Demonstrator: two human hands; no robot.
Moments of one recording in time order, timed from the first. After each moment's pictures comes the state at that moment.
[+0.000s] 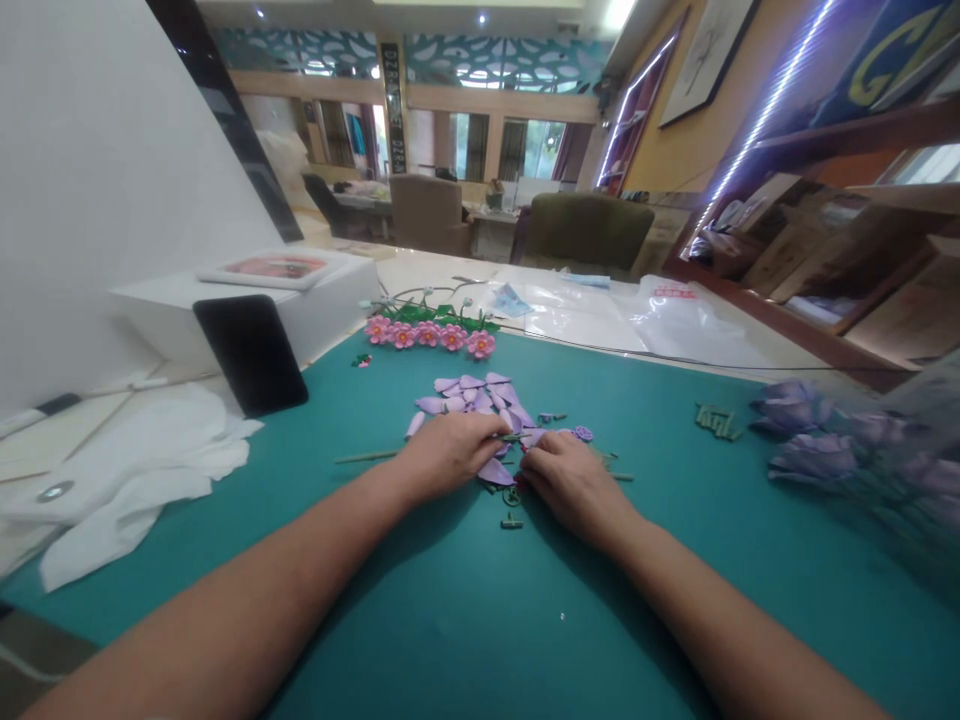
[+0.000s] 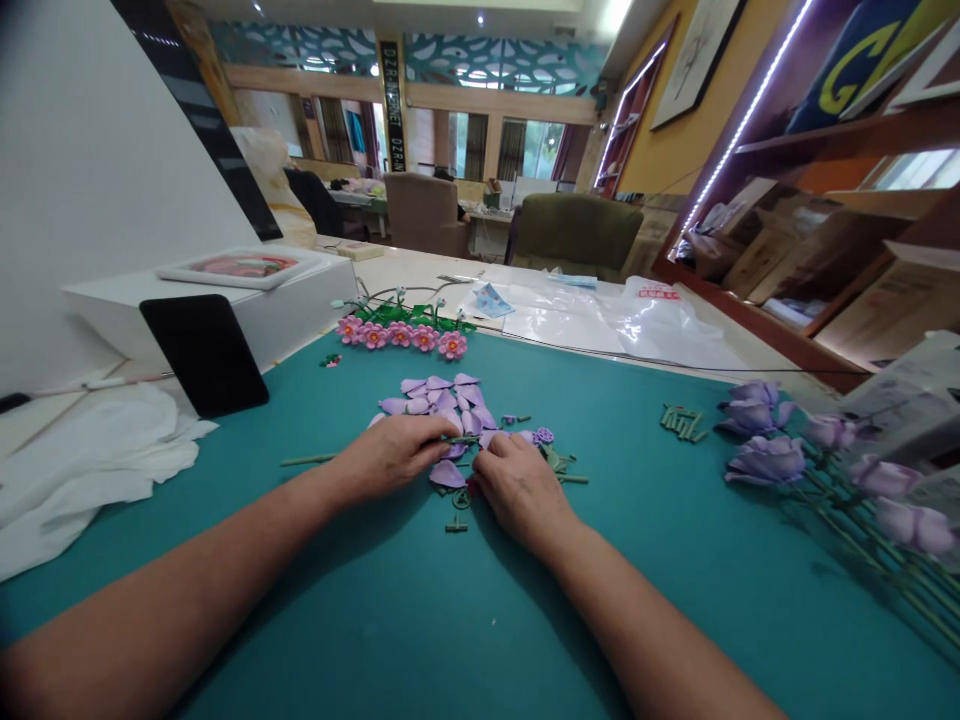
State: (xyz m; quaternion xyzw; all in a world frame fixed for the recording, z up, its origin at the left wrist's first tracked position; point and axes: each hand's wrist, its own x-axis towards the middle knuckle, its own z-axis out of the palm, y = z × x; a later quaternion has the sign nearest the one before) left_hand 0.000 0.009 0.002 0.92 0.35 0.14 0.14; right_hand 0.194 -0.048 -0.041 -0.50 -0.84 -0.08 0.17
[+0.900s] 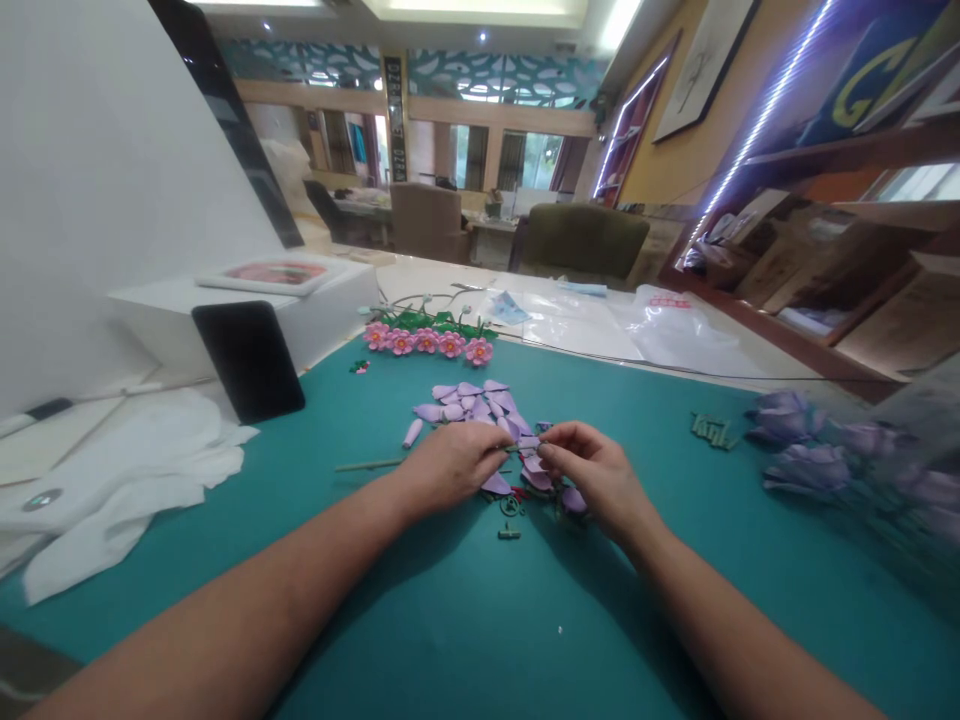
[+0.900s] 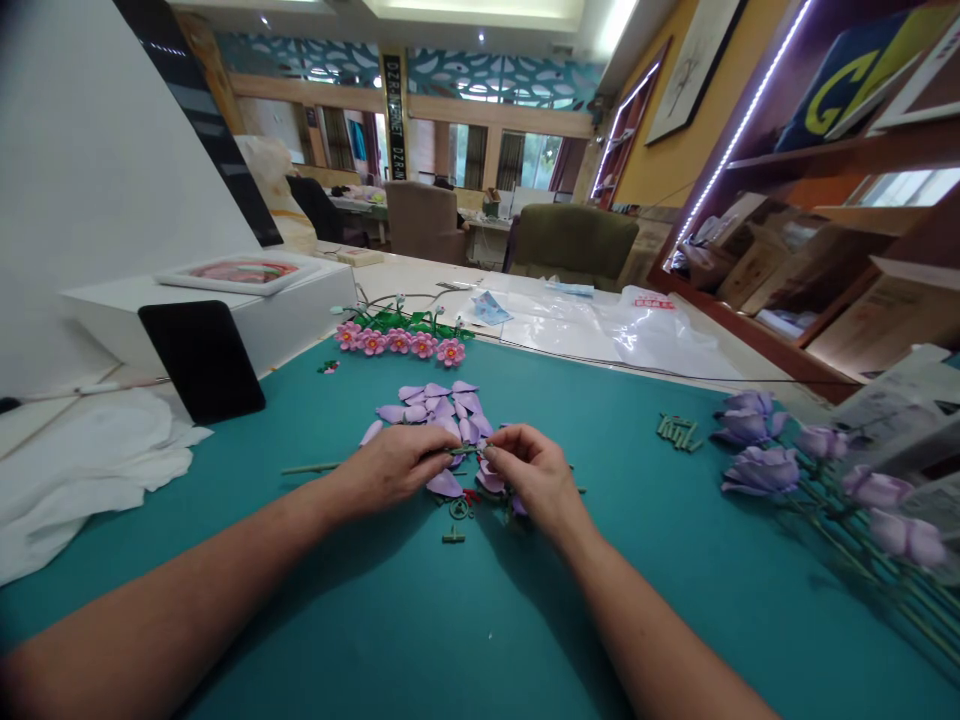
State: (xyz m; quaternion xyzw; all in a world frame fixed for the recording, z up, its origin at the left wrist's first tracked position) left_hand 0.003 0.001 0.007 0.92 0.33 0.17 0.15; right_hand 0.193 -0.043 -0.027 -0.52 -0.48 0.44 0.56
